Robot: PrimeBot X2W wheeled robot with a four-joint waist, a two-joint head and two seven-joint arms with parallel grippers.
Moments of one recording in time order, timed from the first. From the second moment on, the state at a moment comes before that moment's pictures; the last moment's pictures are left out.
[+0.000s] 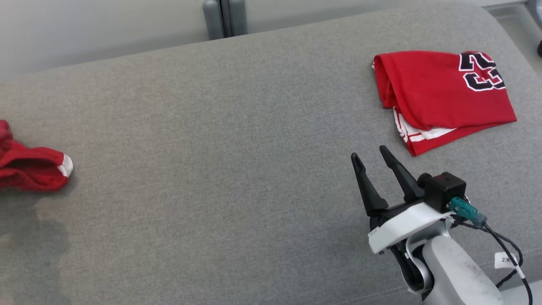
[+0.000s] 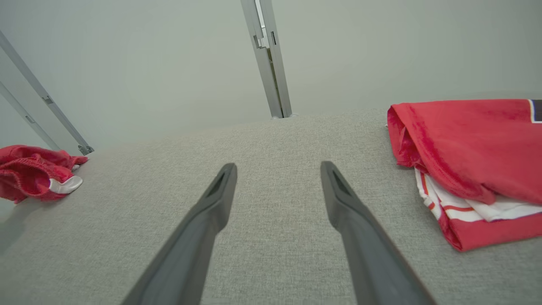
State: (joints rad) left arm -0.61 0.60 -0.01 0.77 -0.63 -0.13 0.46; right arm -0.27 -0.14 0.31 0.31 0.39 0.13 -0.26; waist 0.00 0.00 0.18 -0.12
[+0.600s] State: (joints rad) left arm -0.67 0.56 -0.38 0.21 -0.74 -0.13 0.46; right arm -0.19 -0.15 0.30 0.33 0.42 0.13 -0.26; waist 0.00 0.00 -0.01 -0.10
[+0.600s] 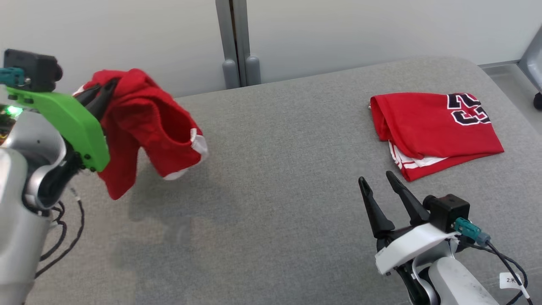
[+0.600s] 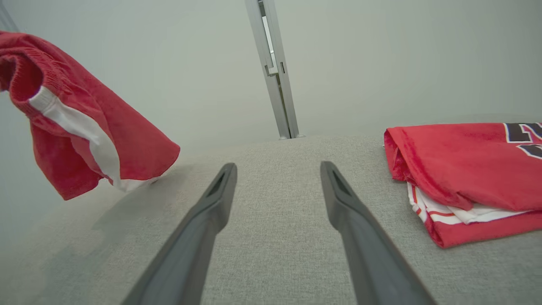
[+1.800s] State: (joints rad) left arm -0.42 0.40 -0.49 0.52 -0.67 -0.08 -0.24; right arm -0.19 -0.16 0.29 0.33 0.42 0.13 -0.26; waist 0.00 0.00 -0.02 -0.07
